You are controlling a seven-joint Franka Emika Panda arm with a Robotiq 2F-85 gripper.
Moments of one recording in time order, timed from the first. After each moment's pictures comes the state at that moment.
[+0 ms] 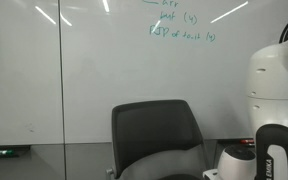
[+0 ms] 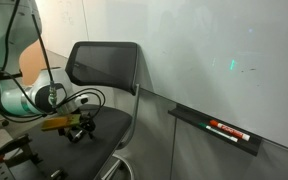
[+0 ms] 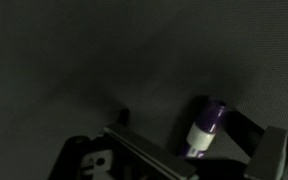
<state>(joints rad) 0.63 0.78 -0.19 -2.50 -0.02 3.35 -0.21</state>
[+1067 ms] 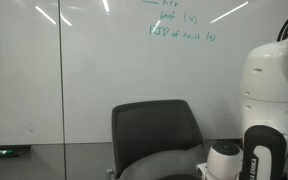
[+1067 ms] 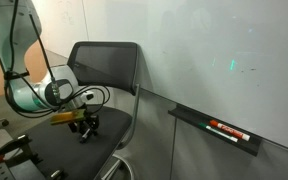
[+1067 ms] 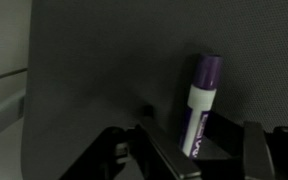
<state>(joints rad) 0.74 0.80 -0.29 -2.41 0.02 3.25 -0.12</state>
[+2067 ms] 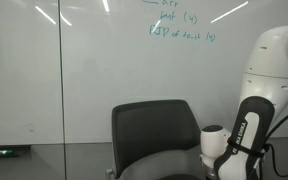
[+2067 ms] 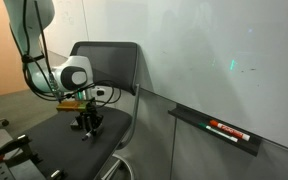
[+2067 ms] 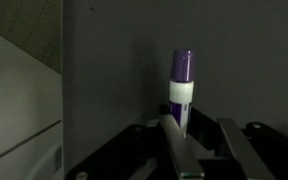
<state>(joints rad) 0.52 0.68 -0.20 -2.35 -0.04 2.88 0.02</state>
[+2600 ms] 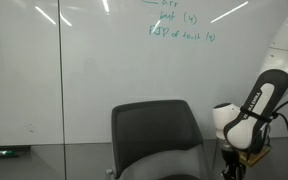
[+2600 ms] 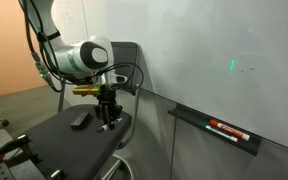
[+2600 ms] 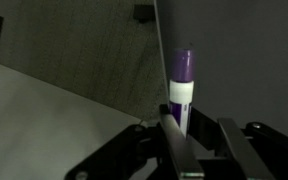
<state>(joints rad) 0.37 0.48 -0.28 -2.36 -0.20 2.62 0.16</state>
